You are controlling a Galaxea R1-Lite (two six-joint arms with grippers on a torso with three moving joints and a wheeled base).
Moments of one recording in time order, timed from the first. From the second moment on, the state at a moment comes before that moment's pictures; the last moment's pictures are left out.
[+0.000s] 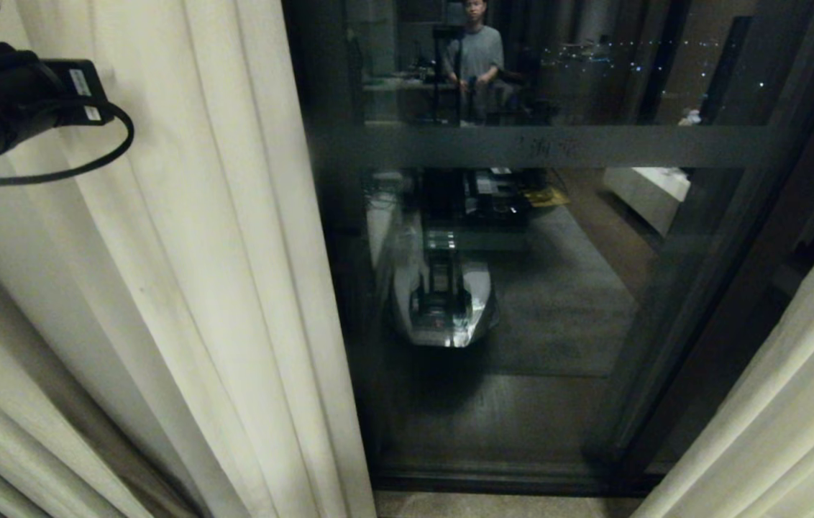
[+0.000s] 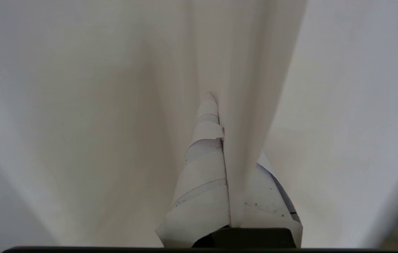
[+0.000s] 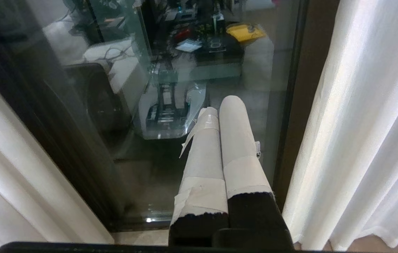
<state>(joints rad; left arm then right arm) 0.03 1.56 -1.29 -0.36 0.03 0.04 0.01 0.00 0.00 -0.06 -0.06 0.10</state>
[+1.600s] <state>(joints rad) 0.54 1.76 -1.47 -0.48 -0.44 -0.12 0.01 0.00 0.00 -0.06 -0.06 0.10</state>
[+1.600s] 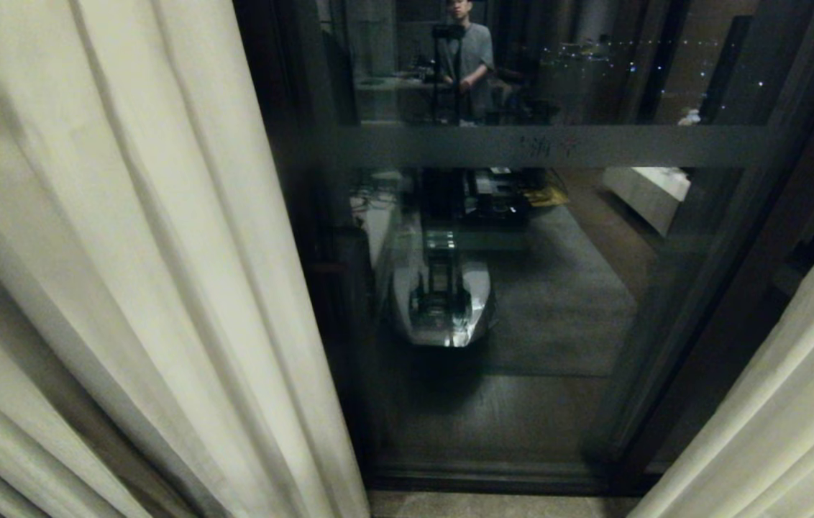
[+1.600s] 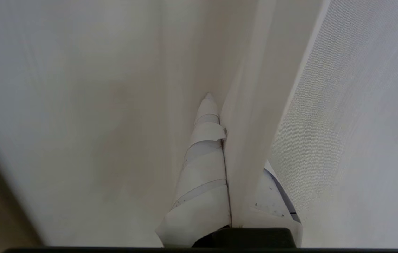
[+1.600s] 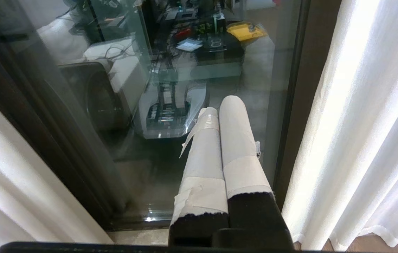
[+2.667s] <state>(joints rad) 0.92 2.14 -1.83 -0.52 -0.64 -0.20 0.01 0.00 0.00 -0.06 -0.06 0.10</state>
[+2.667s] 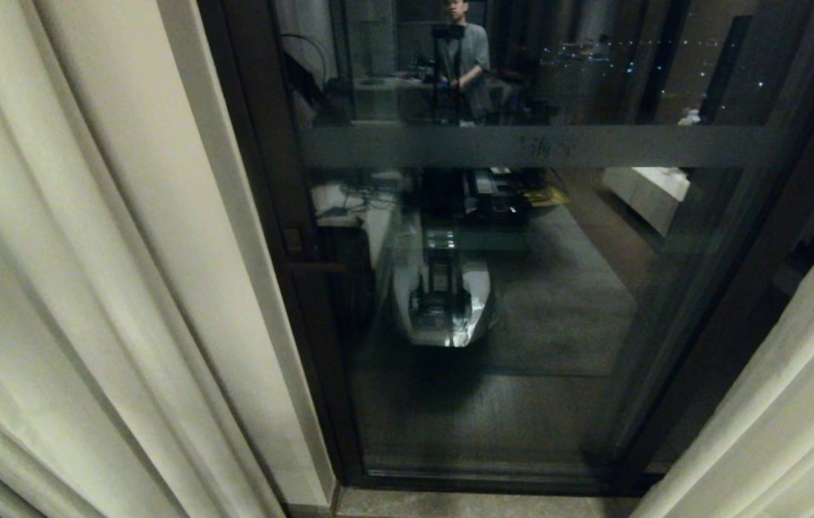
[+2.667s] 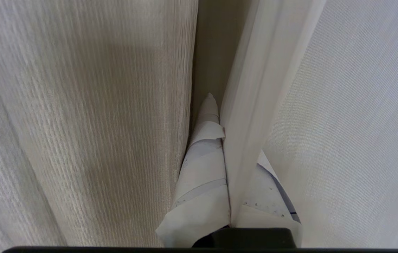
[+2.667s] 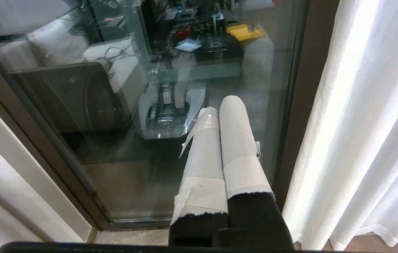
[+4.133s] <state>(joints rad) 0.81 2.06 -1.85 -0.51 -0.64 -0.21 0.01 0.00 0.00 -0.06 -0.06 0.10</state>
